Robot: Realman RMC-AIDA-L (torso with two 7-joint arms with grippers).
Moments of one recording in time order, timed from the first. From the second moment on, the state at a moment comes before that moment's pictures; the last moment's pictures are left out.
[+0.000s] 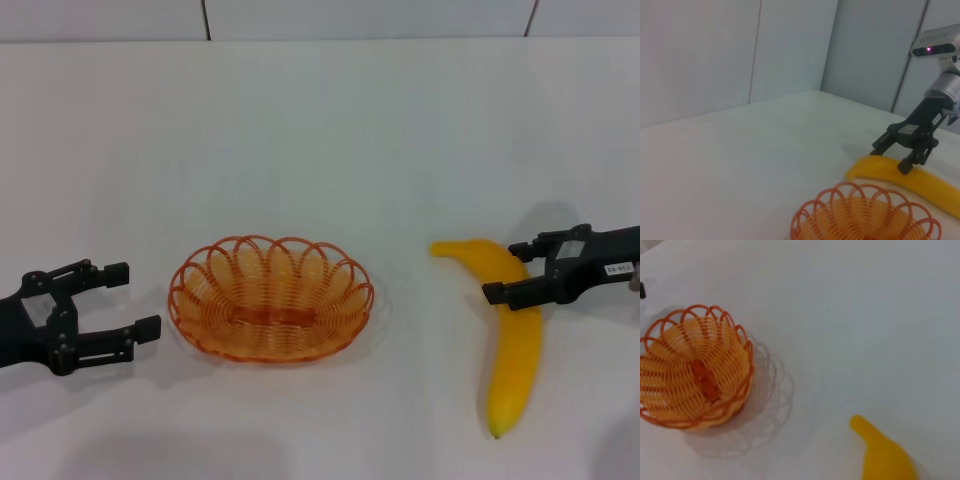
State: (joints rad) left arm -0.30 -2.03 0.67 0.70 1.99 1.67 -1.23; right arm 0.50 2.03 -0.75 -0.76 -2.35 -1.46 1.69
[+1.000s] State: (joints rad) left arm -0.30 -2.02 0.67 0.70 1.99 1.67 -1.23; right arm 0.51 2.03 -0.83 -0.79 -2.35 -1.48 1.80
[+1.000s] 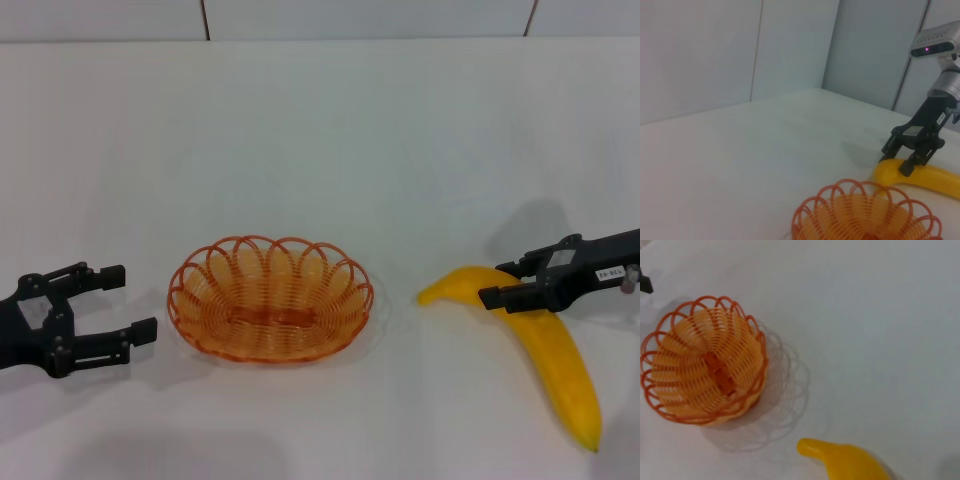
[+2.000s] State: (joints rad) left arm -0.30 -2.02 0.67 0.70 1.99 1.67 -1.23; right arm 0.63 2.03 -0.91 -0.99 -2.07 -1.82 1.83
